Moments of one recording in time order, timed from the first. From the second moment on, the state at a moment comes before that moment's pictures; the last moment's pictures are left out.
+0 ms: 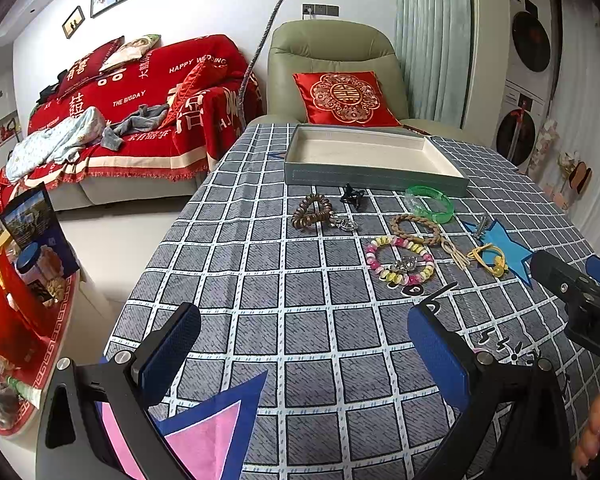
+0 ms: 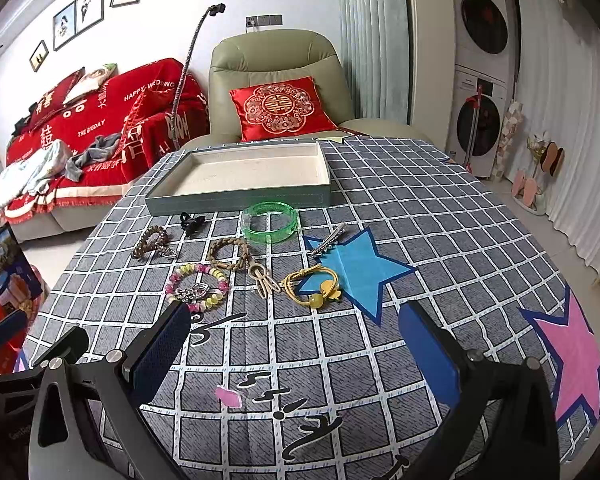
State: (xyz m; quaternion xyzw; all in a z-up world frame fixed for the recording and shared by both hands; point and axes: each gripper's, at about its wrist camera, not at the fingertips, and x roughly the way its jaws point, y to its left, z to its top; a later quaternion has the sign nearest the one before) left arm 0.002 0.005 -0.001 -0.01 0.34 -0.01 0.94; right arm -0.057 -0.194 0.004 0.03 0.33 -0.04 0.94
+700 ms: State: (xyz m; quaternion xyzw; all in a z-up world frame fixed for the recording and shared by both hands) left arm 0.000 0.001 0.001 0.00 0.34 -0.01 0.94; right arm -0.057 -0.194 0.003 0.02 0.33 -0.04 0.94
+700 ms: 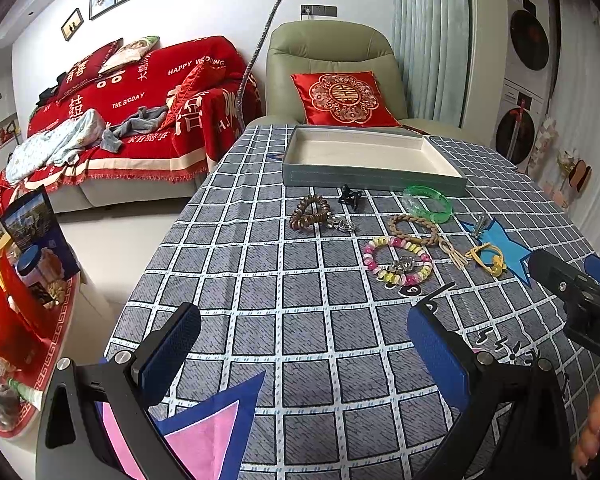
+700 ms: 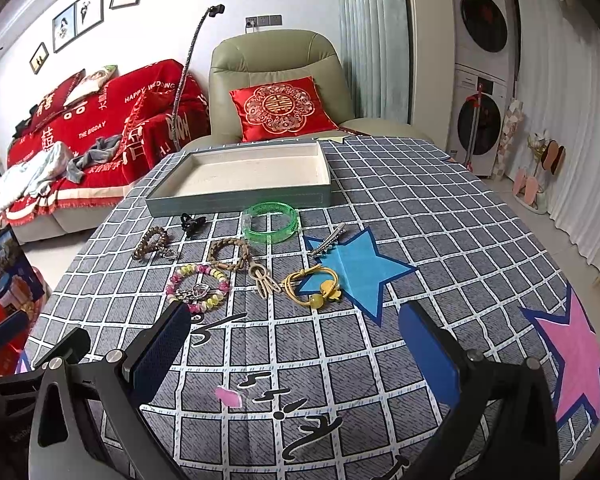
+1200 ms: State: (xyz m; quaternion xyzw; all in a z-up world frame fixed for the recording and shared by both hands) left arm -0.001 0.002 0.003 0.00 0.35 0.00 0.94; right arm -0.057 -0.196 0.004 0.03 0.34 -0.04 0.94
